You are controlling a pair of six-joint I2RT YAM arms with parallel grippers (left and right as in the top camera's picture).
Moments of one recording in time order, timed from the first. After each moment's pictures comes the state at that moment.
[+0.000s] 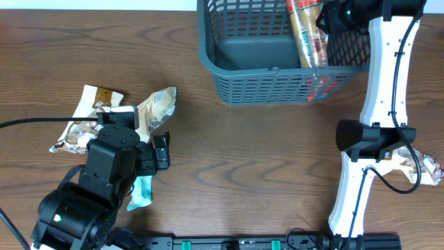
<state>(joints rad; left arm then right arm) -0.45 0.83 1.10 -1.08 -0.24 -0.41 -0.02 2.39 2.91 -1.55 -0.14 -0.20</state>
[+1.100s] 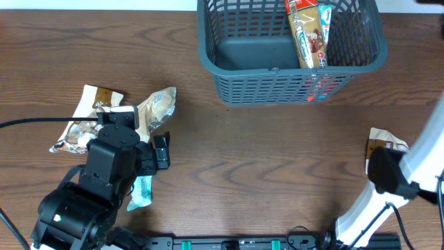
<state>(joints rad) -0.45 0.83 1.10 -1.08 -0.24 -0.41 -0.24 2.02 2.93 -1.35 0.00 -0.07</state>
